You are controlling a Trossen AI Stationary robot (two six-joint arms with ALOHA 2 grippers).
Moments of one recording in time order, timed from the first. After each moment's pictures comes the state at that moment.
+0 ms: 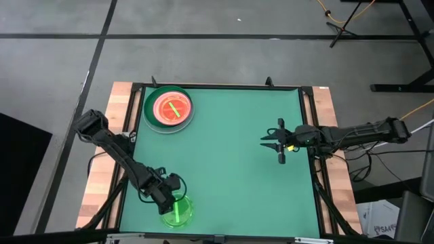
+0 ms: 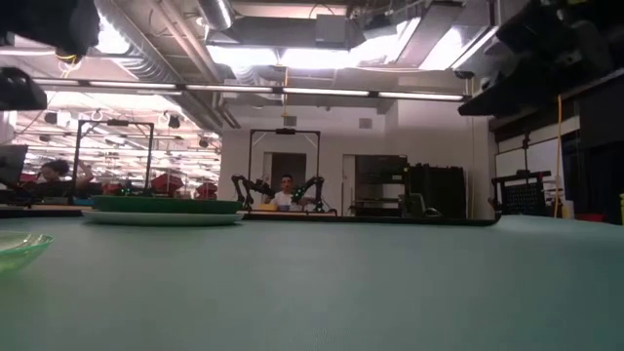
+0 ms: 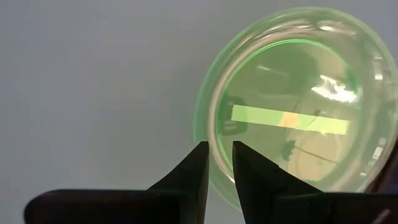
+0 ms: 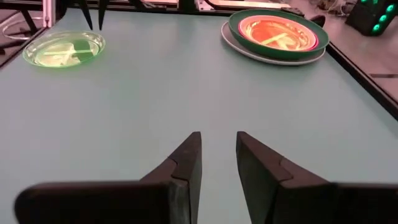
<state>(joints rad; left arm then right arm) -0.71 1.60 0.98 -0.70 -0.09 -1.10 0.08 0.68 0.33 -0.04 0.12 -0.01</state>
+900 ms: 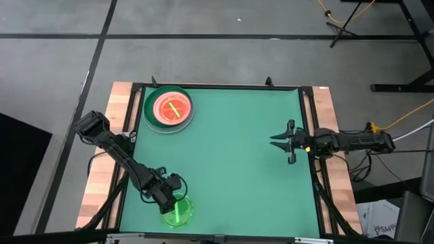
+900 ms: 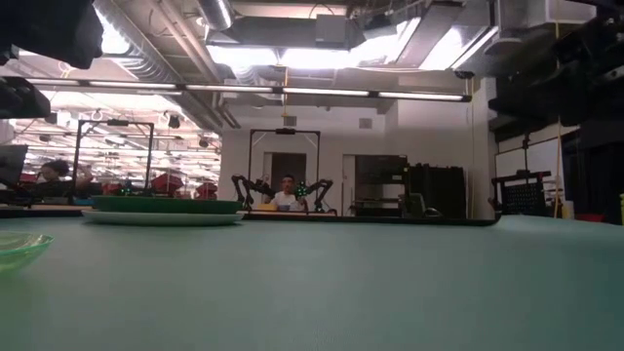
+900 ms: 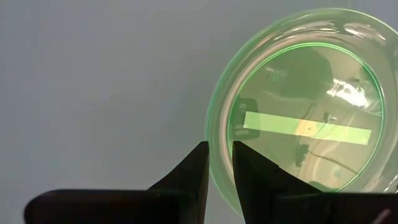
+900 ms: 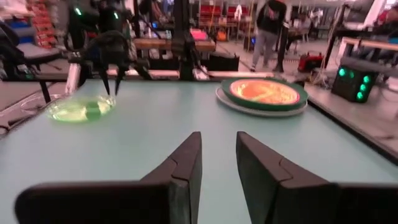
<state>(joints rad) -0.71 1.63 0.98 -0.70 -0.11 -1.10 0.08 0.10 0.01 0.04 0.12 -0.03</state>
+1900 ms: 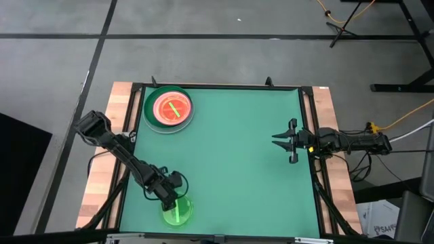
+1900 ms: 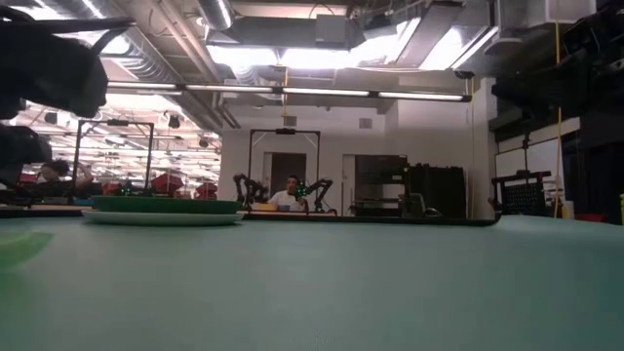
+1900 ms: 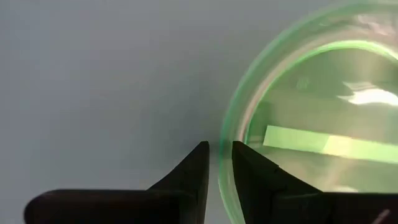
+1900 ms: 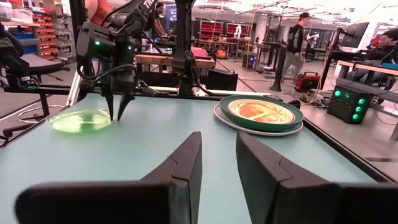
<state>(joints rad) -0.68 1.63 0.83 -0.49 -0.07 -1.09 0.08 0.02 0.01 0.03 0.11 -0.08</state>
